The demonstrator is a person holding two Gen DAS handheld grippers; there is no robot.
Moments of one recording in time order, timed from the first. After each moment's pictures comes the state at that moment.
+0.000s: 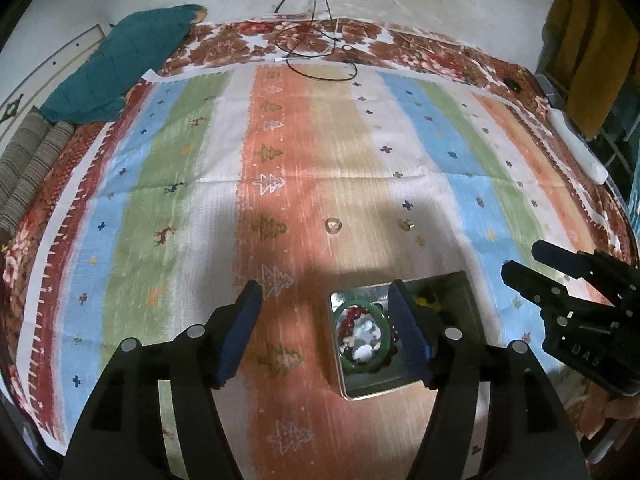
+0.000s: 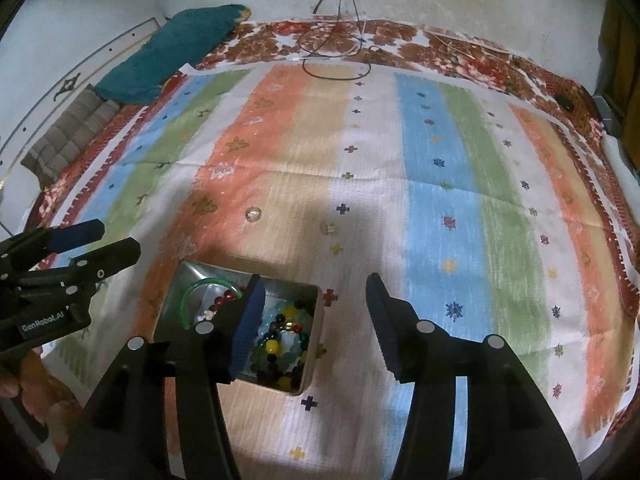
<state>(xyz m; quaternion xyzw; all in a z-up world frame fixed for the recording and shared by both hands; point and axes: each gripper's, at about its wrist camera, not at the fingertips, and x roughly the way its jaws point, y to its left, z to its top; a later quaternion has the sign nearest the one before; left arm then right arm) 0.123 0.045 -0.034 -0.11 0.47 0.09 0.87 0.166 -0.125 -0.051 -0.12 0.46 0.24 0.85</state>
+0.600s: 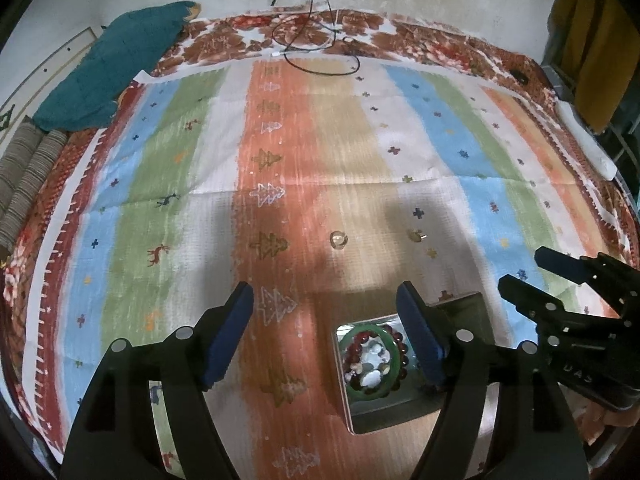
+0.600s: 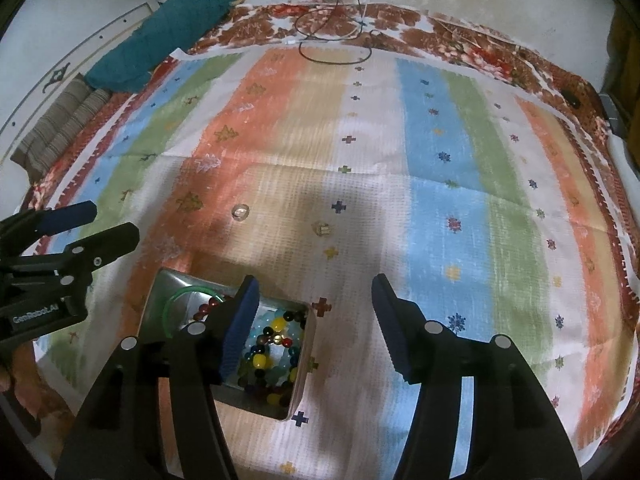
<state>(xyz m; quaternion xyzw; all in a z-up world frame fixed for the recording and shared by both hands) 0.160 0.052 -0.043 -0.09 0.49 0.09 0.86 0.193 -0.113 -0.066 -0.13 0.48 0.23 0.83</state>
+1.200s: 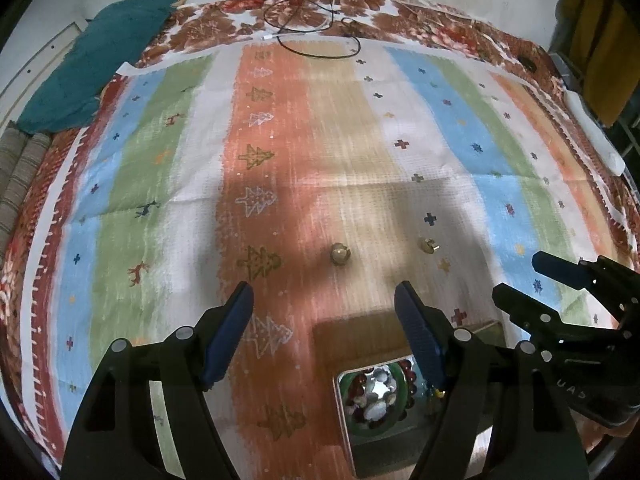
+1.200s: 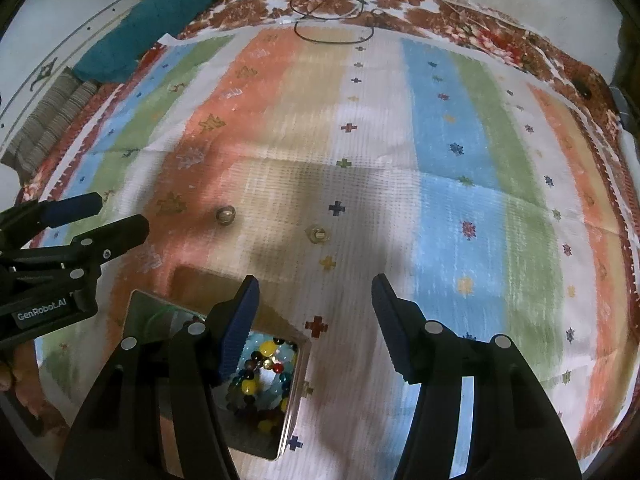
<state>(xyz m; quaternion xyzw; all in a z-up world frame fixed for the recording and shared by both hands) 0.203 0.059 -0.064 -0.09 0.52 0.08 0.84 0.226 -0.099 -0.087 -0.14 0.51 0.23 0.82</state>
